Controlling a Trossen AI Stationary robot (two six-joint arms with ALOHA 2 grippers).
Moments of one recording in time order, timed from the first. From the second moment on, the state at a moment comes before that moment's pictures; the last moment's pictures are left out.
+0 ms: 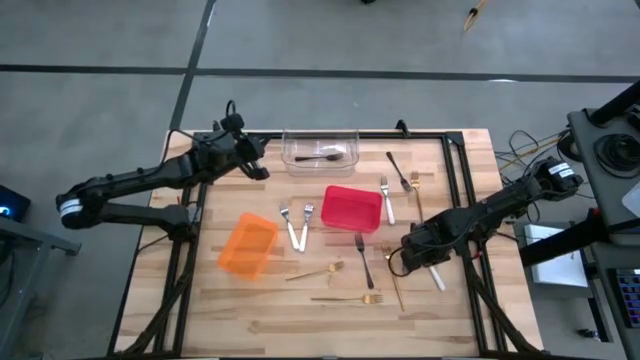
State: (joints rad) left arm 0.41 1.00 0.76 -0.06 -0.40 0.59; right arm 0.35 1.27 0.61 -0.83 -0.30 1.62
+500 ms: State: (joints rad) left arm 0.41 1.04 0.76 -0.01 -0.40 0.62; right arm 0.68 1.27 0.60 -0.82 -0.02 1.76
